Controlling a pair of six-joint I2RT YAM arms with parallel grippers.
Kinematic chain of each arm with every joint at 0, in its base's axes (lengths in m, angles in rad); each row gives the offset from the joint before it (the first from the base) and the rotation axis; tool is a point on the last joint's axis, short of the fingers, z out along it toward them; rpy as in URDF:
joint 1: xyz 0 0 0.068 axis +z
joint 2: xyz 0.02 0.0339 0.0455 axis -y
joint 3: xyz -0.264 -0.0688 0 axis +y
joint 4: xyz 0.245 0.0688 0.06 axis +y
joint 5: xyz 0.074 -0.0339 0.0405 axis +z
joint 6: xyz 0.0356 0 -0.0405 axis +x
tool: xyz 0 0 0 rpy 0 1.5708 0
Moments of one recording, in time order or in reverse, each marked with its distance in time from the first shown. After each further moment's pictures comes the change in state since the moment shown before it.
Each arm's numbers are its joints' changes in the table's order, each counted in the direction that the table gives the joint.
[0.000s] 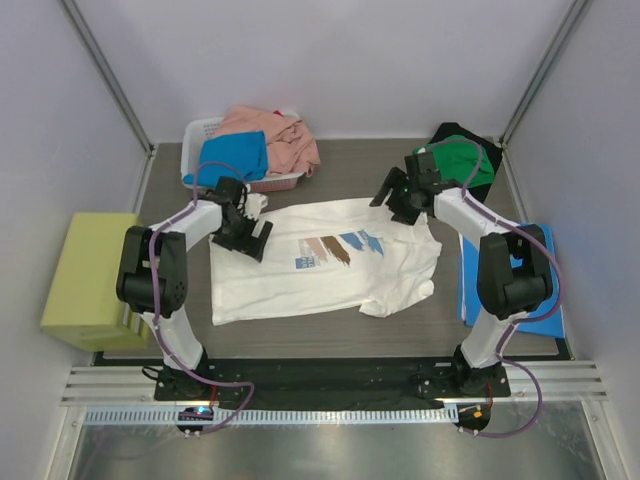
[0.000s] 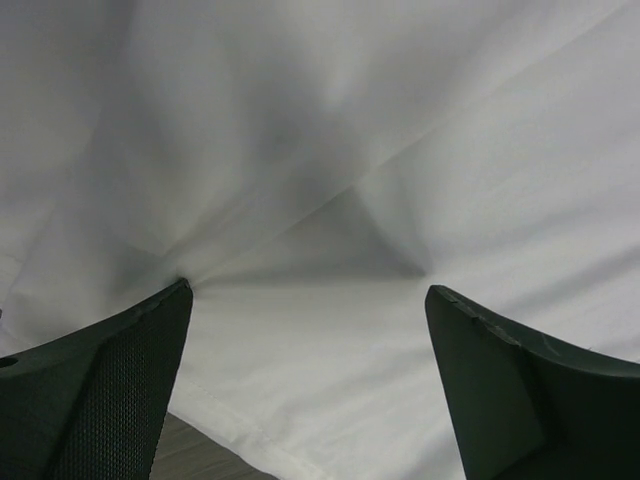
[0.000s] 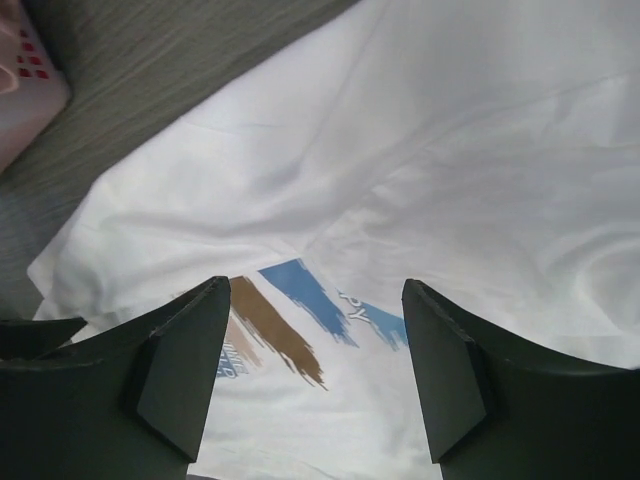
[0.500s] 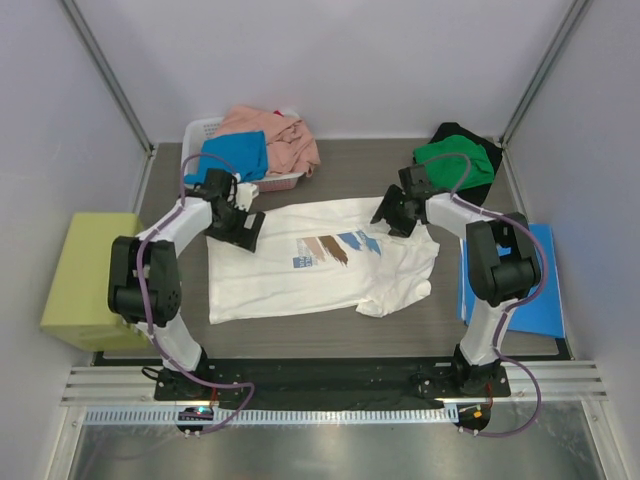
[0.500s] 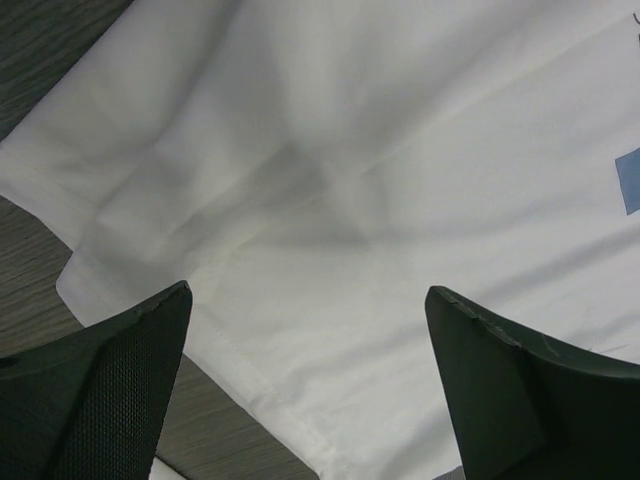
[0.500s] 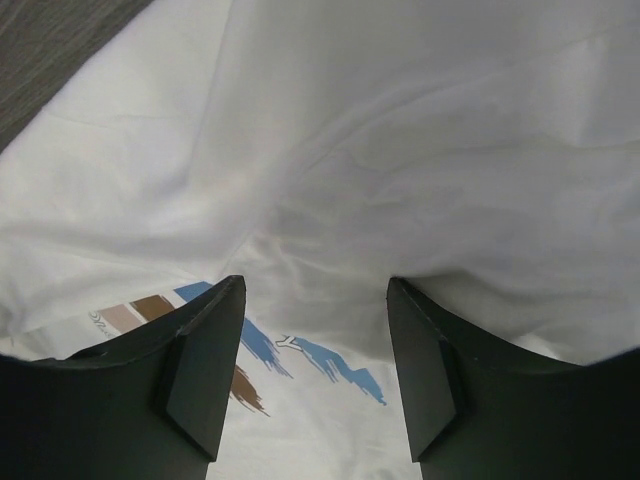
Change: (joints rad) left arm 0.053 0.067 -0.033 0.035 0.006 0.003; right arm 0.006 -0.112 0.059 -0.035 0.000 0.001
